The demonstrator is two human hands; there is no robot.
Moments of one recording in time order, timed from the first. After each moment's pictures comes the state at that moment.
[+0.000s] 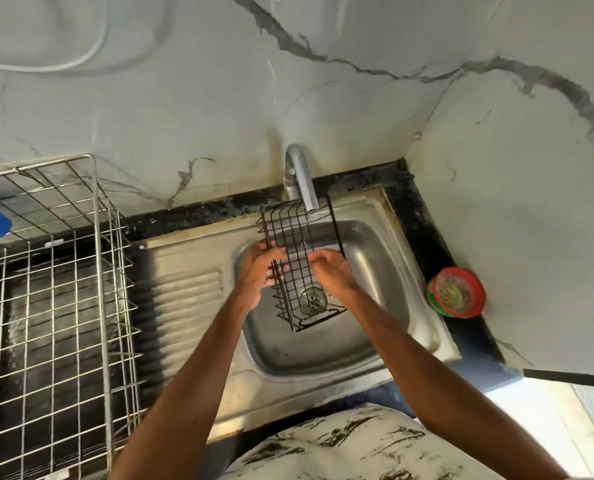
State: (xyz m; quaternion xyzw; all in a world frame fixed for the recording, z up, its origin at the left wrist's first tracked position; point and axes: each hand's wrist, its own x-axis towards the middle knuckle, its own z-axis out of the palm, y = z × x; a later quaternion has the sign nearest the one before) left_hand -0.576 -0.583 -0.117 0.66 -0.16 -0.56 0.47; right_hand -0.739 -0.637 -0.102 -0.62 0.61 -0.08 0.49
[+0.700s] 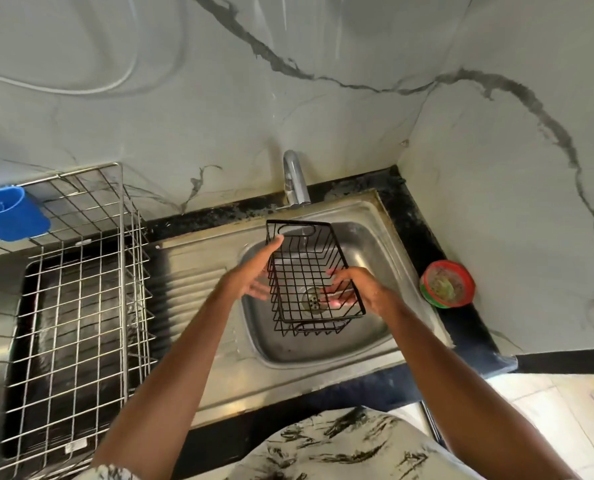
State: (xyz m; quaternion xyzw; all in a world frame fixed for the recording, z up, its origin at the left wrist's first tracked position) left_hand -0.570 -0.560 -0.077 0.74 -0.21 -0.60 0.23; right_hand -0.823 -0.610 -0.077 -0.39 0.55 -0.08 0.74
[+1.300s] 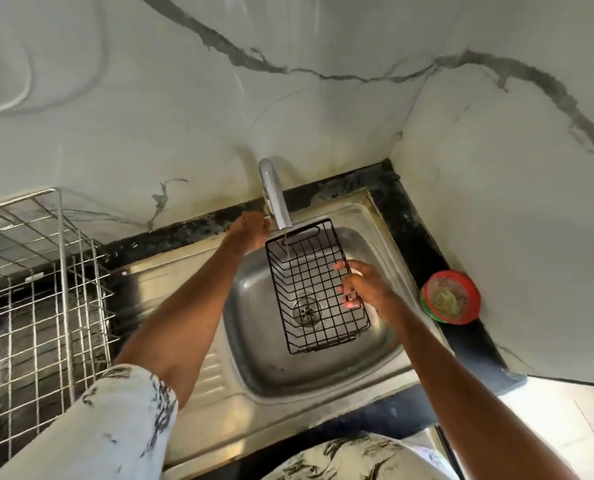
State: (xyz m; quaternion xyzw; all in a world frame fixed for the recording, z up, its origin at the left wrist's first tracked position) left_hand -0.553 -0.722 -0.104 0.78 -0.55 -0.29 0.03; right_hand -0.842 -0.672 -0.123 -0.45 0.61 -0.12 0.64
